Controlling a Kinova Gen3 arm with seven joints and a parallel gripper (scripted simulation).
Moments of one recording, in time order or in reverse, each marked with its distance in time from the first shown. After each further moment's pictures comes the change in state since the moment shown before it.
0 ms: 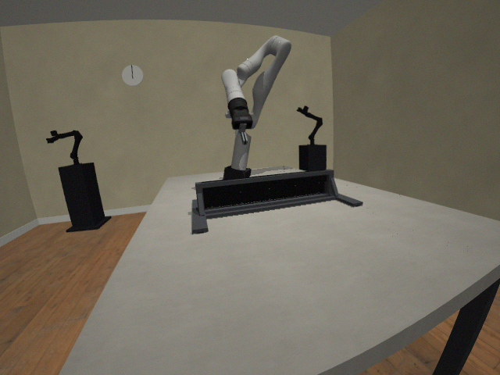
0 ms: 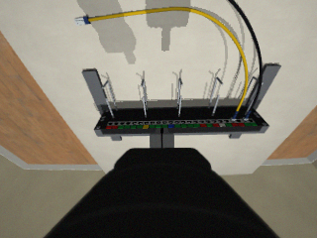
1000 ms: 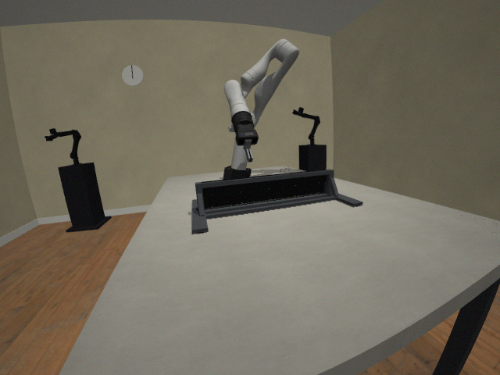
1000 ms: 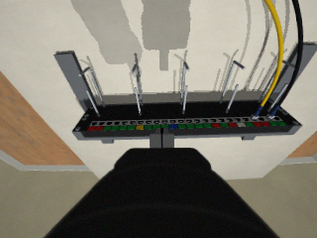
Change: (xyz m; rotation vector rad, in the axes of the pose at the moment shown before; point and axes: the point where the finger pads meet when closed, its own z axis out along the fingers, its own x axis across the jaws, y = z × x) arm 0.001 0.005 0.084 -0.011 0.000 0.006
